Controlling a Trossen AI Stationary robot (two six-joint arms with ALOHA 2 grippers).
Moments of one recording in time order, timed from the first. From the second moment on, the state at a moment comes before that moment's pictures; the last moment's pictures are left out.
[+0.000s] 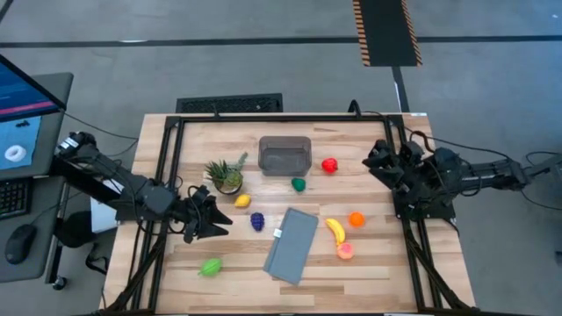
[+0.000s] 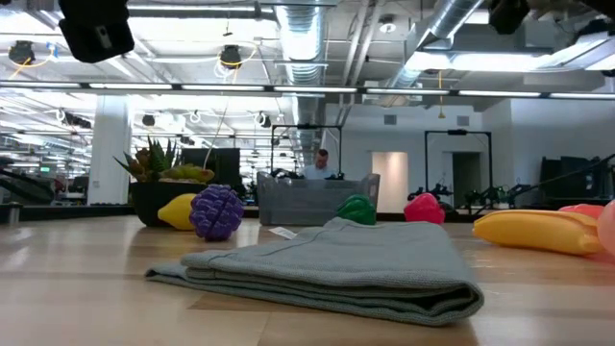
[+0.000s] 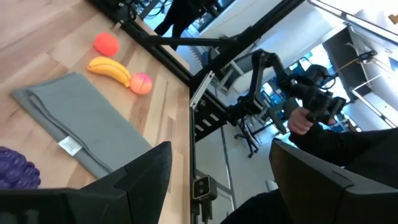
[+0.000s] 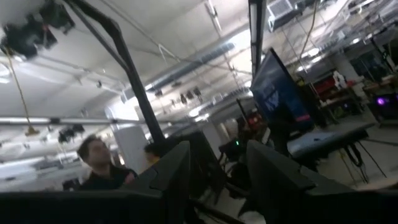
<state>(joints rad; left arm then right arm) -0.54 0.79 0.45 0.21 -0.23 -0.91 0.07 0.47 0.37 0.53 -0.05 0.43</state>
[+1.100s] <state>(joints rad) -0.65 0.79 0.45 0.05 -0.24 -1.15 0.08 0.49 0.52 0.24 -0.04 0.38</state>
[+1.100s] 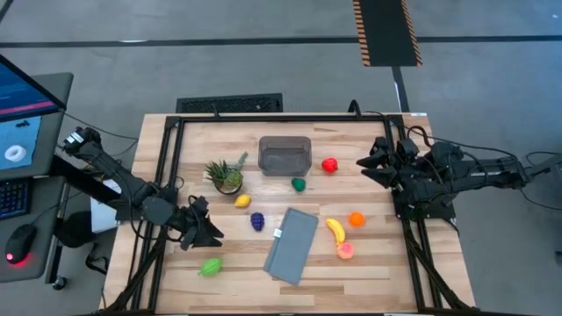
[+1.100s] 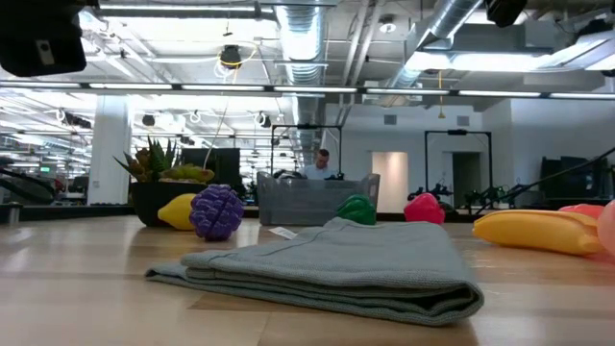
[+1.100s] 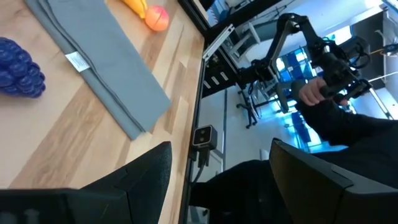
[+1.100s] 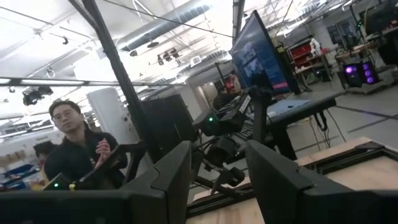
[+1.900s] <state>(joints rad) -0.65 0.79 0.45 -0.13 -0.18 -1.16 0.19 0.65 0.52 0.34 -0.03 0.47</state>
